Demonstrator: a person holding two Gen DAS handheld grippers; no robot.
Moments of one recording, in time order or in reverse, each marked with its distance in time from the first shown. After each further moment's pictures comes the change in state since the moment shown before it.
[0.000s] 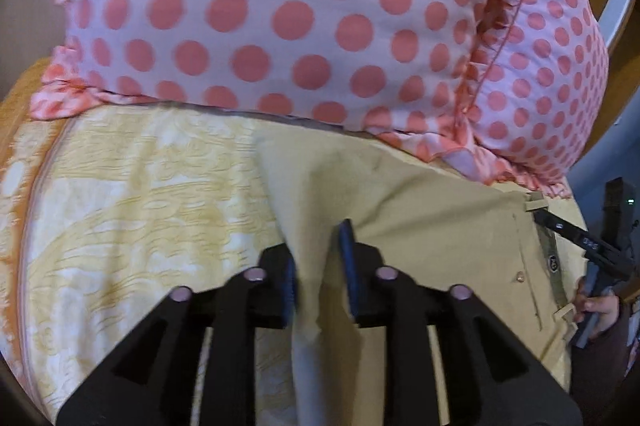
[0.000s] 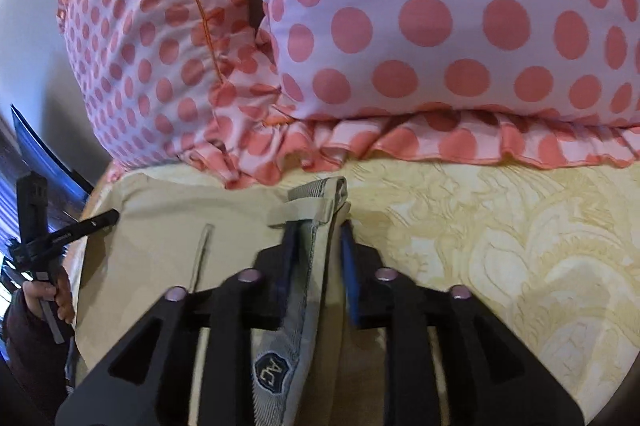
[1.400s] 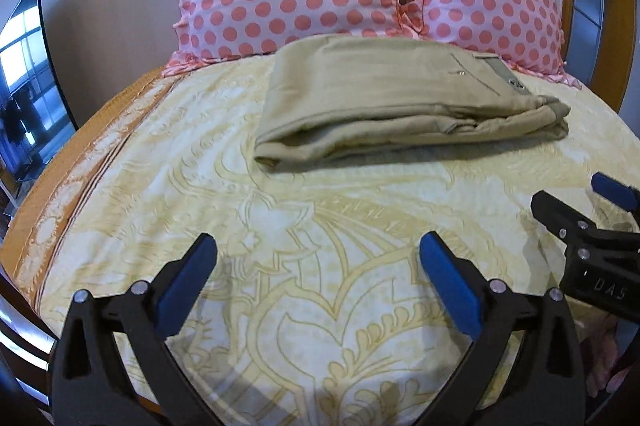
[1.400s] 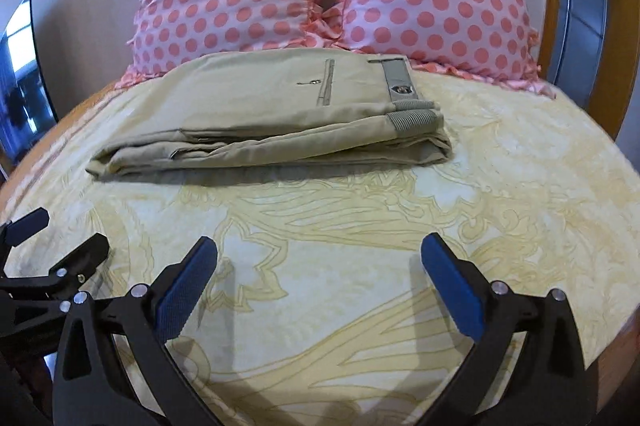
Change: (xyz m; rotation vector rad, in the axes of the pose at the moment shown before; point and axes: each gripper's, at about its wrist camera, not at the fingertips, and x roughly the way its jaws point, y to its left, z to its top) left arm -0.116 -0.106 -0.256 0.154 -0.191 0.332; right arm -0.096 0.159 -0.244 -0.166 -0.201 -0.331
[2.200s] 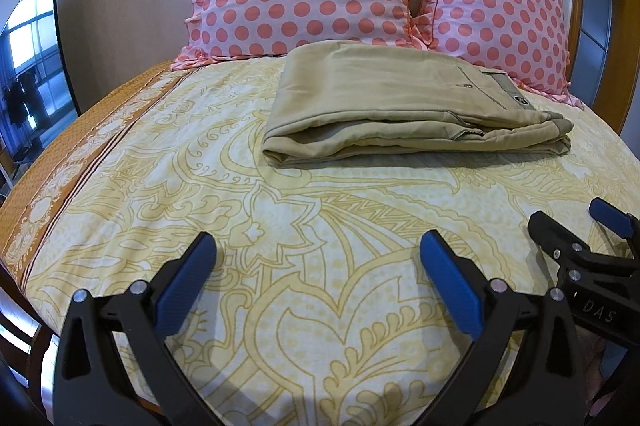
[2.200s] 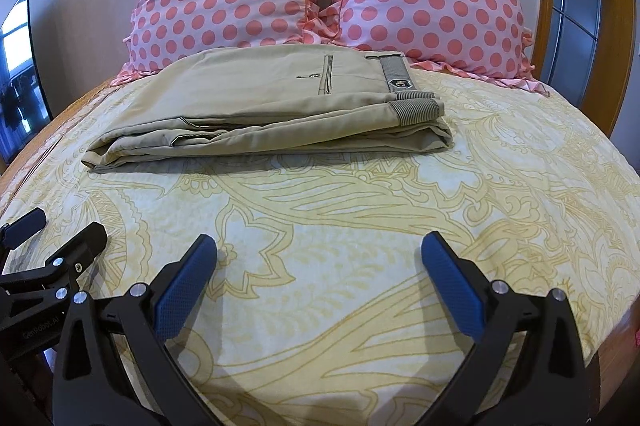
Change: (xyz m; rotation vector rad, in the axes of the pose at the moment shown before) left arm -0.001 0.006 -0.007 -0.065 -0.033 -0.008; right arm 0.002 0.005 -0.010 0.015 -0.006 -0.017
